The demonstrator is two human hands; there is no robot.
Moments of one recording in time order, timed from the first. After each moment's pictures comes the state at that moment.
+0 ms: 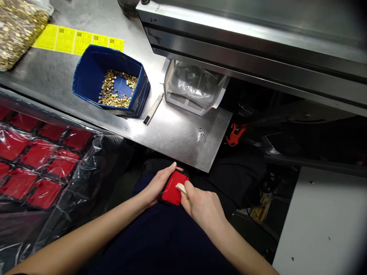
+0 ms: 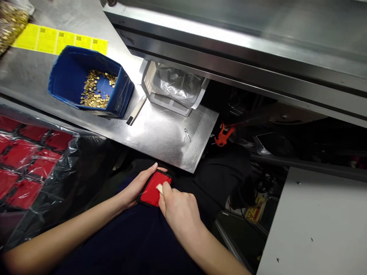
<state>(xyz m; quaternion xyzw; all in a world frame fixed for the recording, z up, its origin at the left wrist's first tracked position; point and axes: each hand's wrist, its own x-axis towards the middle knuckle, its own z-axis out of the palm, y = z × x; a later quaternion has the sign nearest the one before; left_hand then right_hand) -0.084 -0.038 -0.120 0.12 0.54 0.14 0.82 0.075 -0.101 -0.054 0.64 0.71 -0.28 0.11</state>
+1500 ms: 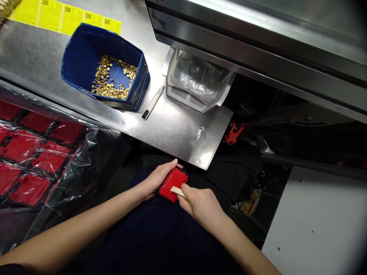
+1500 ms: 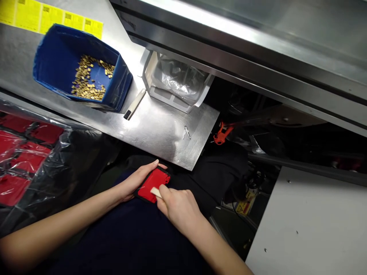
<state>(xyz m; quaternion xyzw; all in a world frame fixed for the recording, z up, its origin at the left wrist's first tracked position) -0.090 -0.029 -0.128 0.15 0.52 0.11 0.83 0.086 -0.097 -0.058 0.56 0.73 -0.37 0.11</state>
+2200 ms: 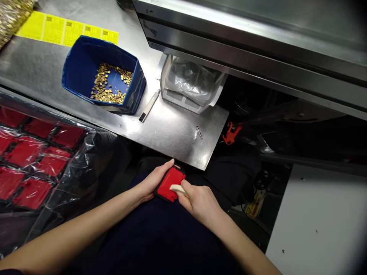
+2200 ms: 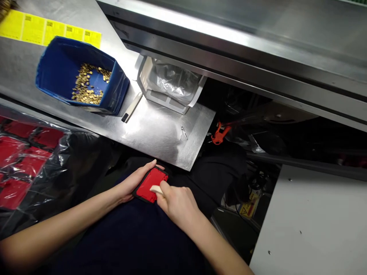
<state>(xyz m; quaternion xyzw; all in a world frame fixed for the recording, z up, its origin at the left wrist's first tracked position) -0.086 -0.030 -0.127 0.09 0.53 0.10 0.84 0.096 -0.094 -0.063 0.59 0.71 -0.38 0.07</state>
